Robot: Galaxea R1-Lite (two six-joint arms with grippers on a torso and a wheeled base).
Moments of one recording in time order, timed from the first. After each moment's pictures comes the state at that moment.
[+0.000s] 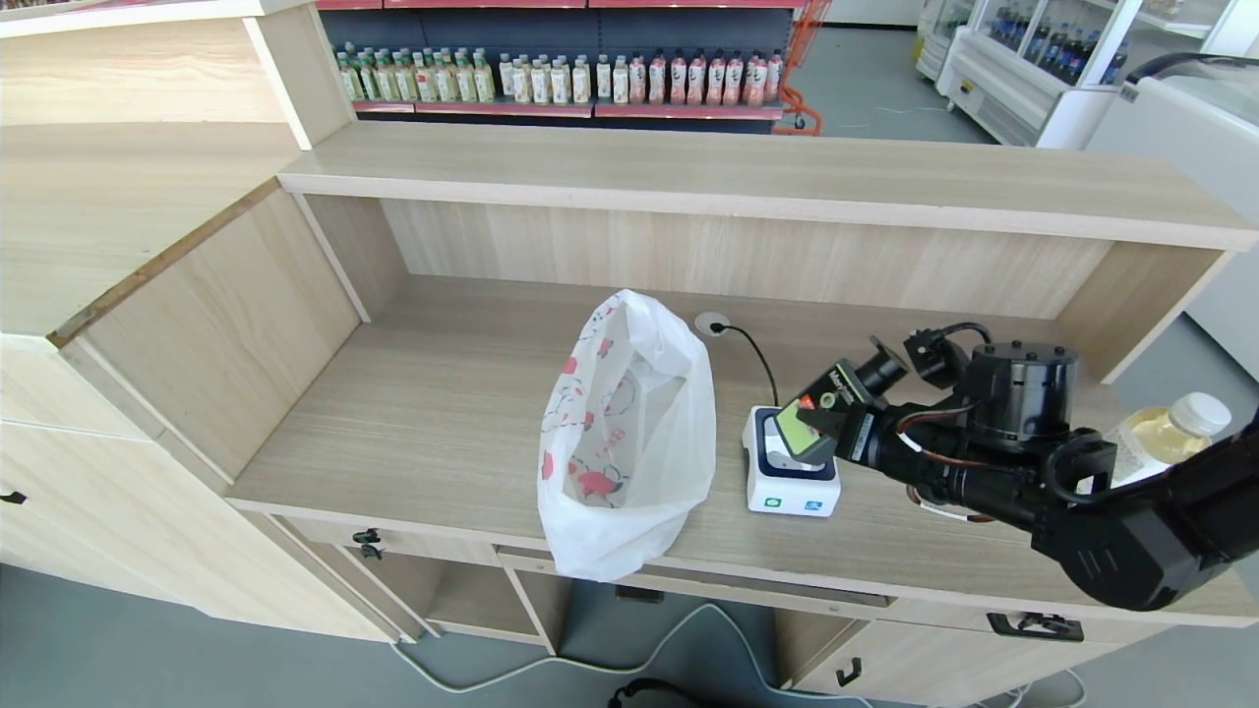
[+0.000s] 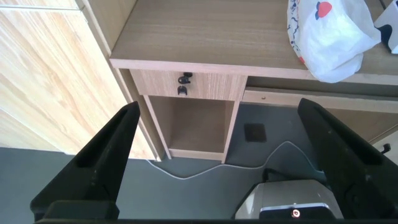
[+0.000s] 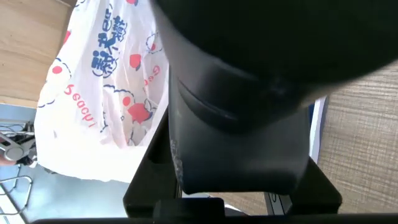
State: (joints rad) left arm -0.01 0.00 0.00 0.04 -0.04 0.03; right arm 0.32 1.90 -0.70 -0.94 0.19 0.44
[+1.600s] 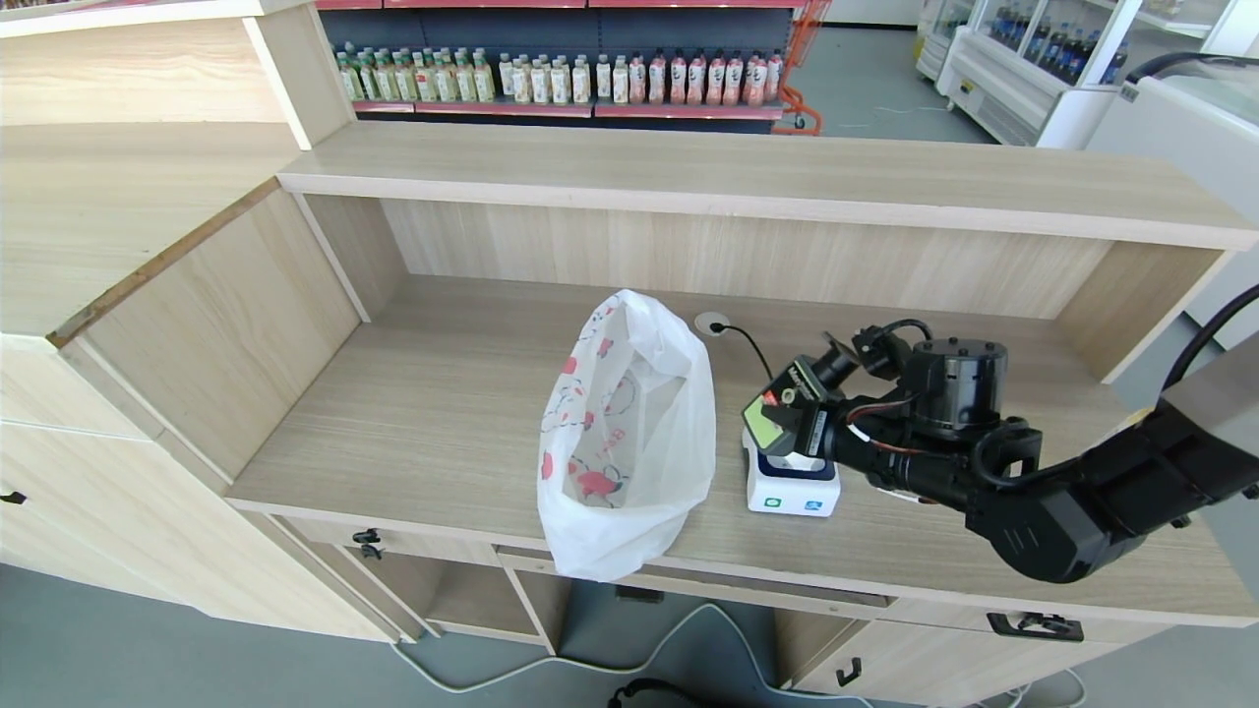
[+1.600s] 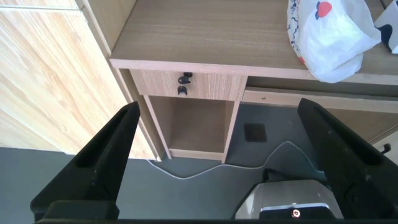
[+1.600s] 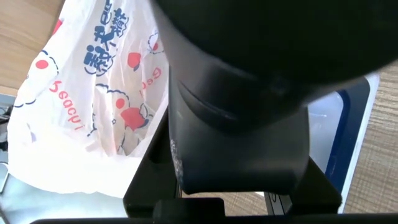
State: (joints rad) left arm -0.01 0.00 0.00 0.04 -0.04 0.03; right arm 0.37 2.01 -0.83 -0.93 0.18 0.36
